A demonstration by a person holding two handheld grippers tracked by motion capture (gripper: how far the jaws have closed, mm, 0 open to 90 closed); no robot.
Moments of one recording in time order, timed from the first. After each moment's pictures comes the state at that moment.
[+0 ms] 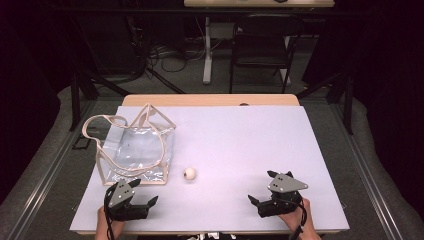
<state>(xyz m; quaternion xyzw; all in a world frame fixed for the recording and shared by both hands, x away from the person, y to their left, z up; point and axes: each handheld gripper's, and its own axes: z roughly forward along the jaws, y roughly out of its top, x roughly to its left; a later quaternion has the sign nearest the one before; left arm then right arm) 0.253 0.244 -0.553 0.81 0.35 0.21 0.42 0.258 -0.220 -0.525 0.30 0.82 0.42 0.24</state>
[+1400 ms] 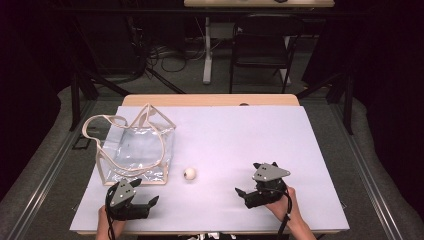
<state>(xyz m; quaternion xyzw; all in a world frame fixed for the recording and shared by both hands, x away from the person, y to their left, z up) 0.254 0.242 -0.554 0.81 0.35 0.21 0.41 0.285 -0.186 -0.517 0.28 0.84 0.42 0.22</state>
